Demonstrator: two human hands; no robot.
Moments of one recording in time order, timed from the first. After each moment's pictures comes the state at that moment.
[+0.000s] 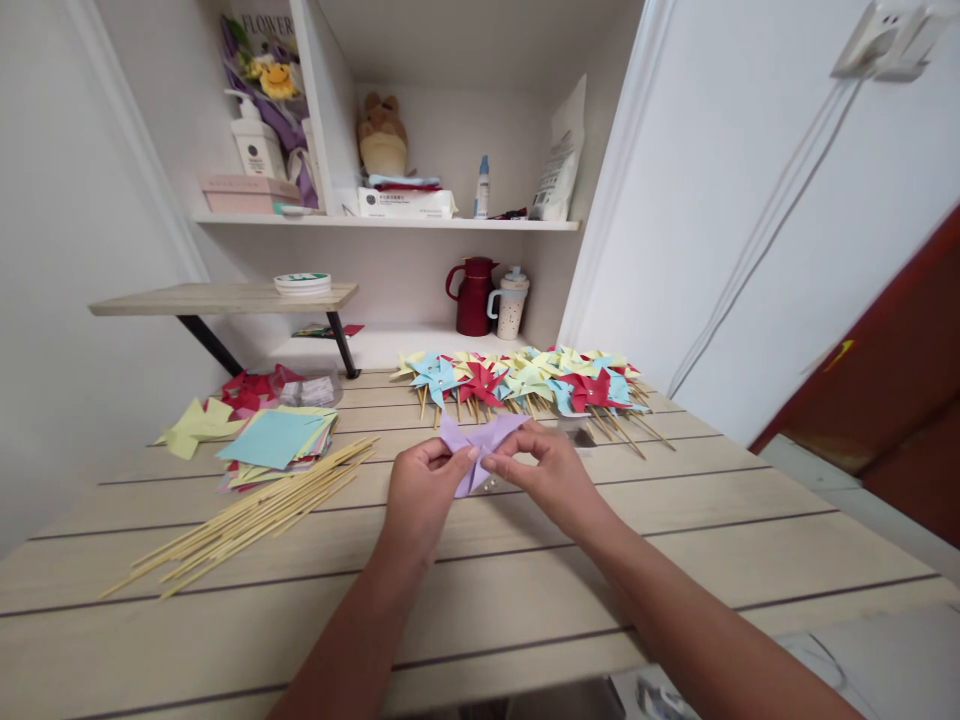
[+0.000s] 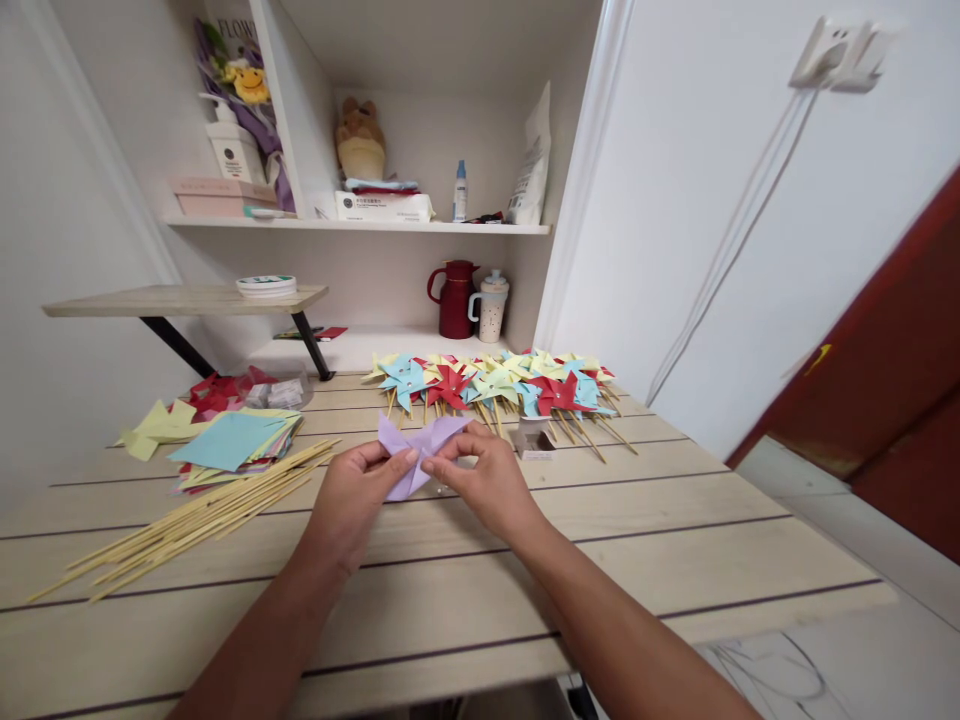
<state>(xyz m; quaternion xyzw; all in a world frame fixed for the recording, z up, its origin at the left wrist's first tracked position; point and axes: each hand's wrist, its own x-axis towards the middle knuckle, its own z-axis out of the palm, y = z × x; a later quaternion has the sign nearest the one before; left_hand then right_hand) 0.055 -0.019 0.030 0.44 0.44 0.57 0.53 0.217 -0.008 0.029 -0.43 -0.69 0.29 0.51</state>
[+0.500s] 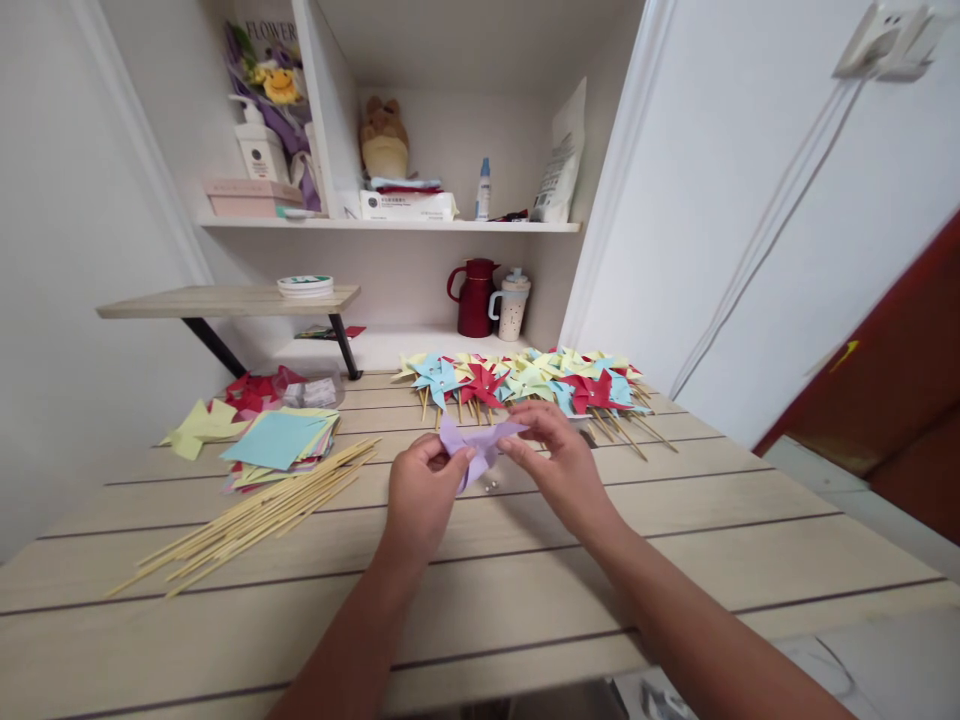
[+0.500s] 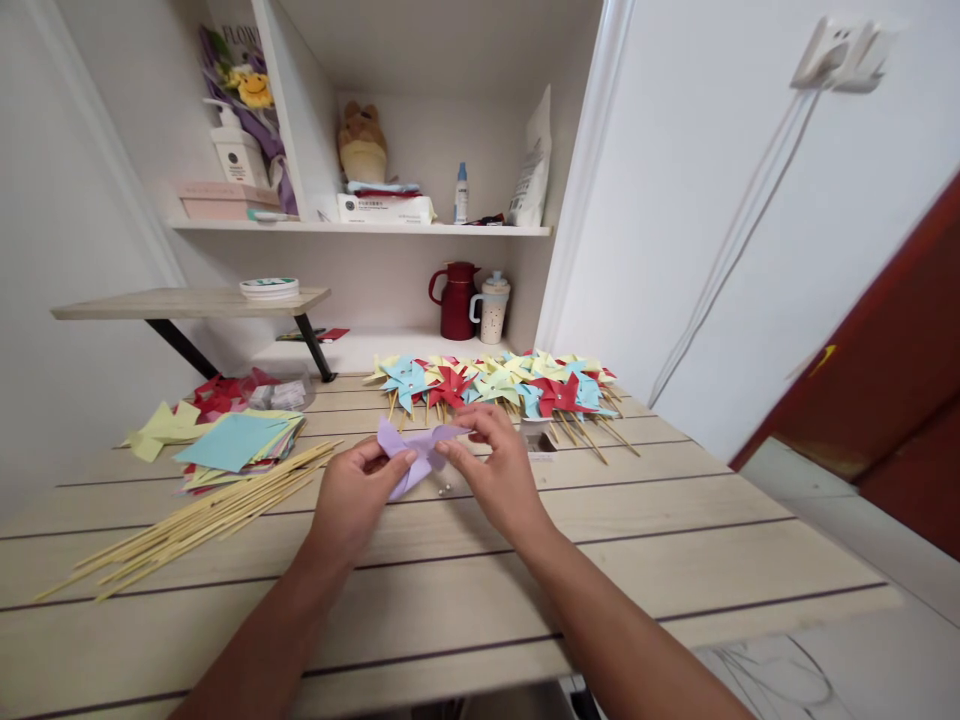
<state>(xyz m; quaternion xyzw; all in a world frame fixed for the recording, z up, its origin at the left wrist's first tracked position) 0.053 -0.013 0.026 0.52 0.49 0.57 0.40 0.222 -0.005 0.028 -0.41 -0.68 0.19 0.57</state>
